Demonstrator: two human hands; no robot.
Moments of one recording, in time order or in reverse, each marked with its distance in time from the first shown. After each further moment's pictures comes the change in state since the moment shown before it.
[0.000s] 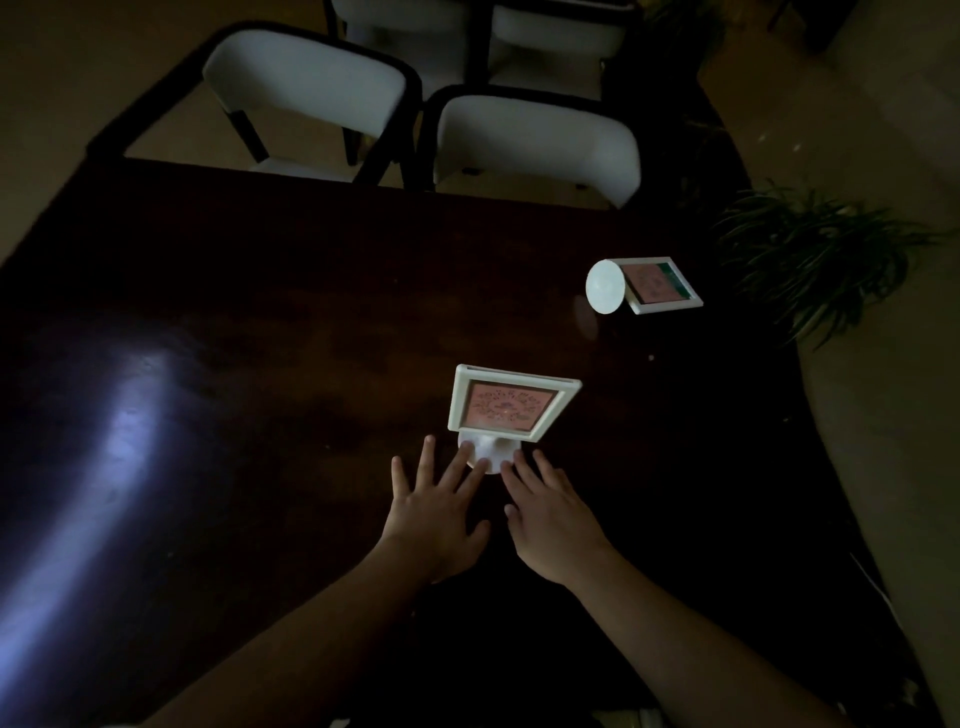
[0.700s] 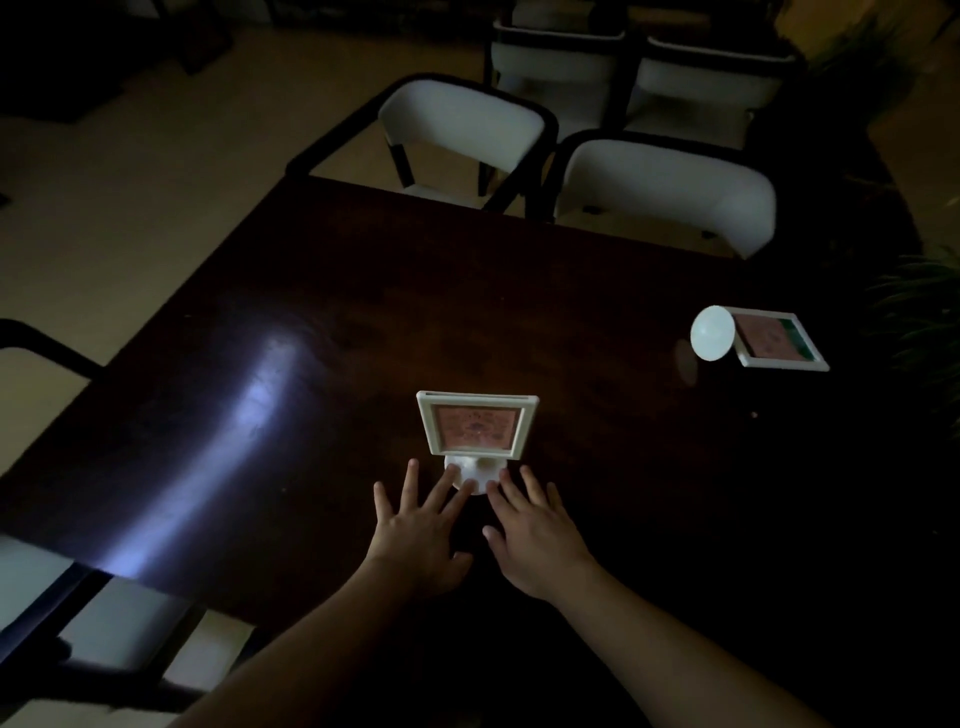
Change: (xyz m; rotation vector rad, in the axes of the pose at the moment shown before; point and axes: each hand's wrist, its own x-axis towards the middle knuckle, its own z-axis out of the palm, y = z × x) left_hand -0.080 -0.043 0.004 -0.050 -0.040 -0.311; right_hand 0.021 -0.072 0.007 -0.025 -0.053 -0.306
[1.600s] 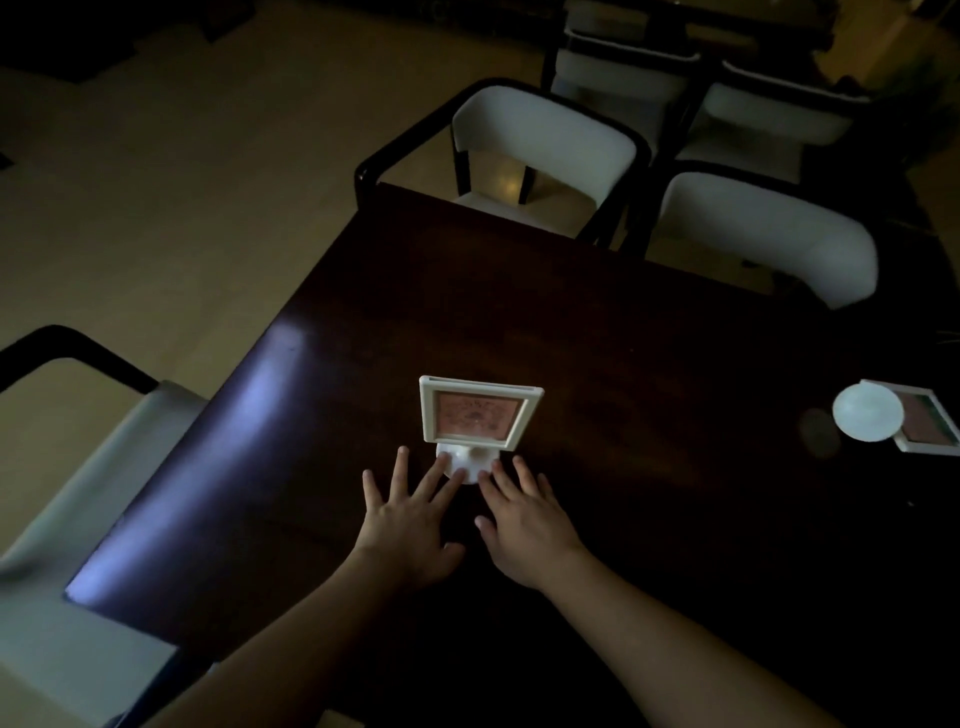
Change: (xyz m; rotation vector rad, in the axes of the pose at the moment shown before) left_hand 0.034 -0.241 -0.031 -0.039 0.056 -0.021; right_hand 0.179 -0.172 -0.023 -0.063 -0.035 -0.009
